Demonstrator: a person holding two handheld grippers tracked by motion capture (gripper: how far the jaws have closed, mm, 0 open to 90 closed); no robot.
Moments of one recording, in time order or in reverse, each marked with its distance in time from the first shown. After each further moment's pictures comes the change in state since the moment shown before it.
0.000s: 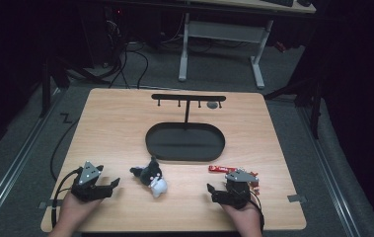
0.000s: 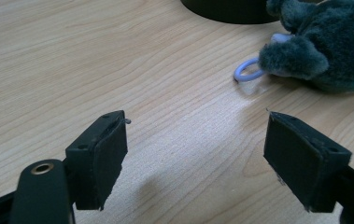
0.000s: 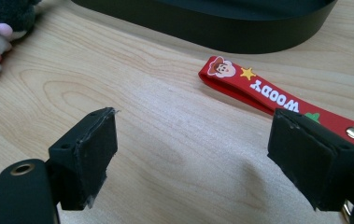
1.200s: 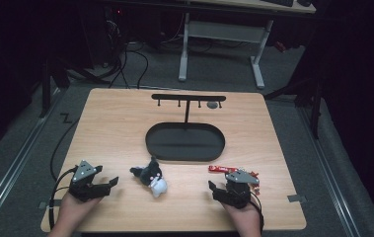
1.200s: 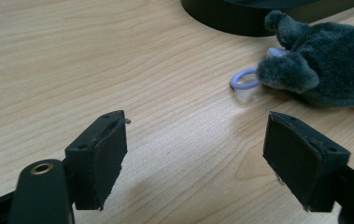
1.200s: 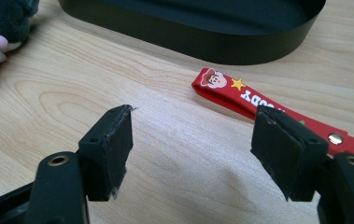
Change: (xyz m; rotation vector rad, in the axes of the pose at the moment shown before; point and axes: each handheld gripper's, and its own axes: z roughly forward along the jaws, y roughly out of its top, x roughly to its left) left arm 0.007 0.000 -0.003 -0.021 -0.045 -0.102; right arm 0.003 0.001 -0.004 -0.038 -0.040 -0.002
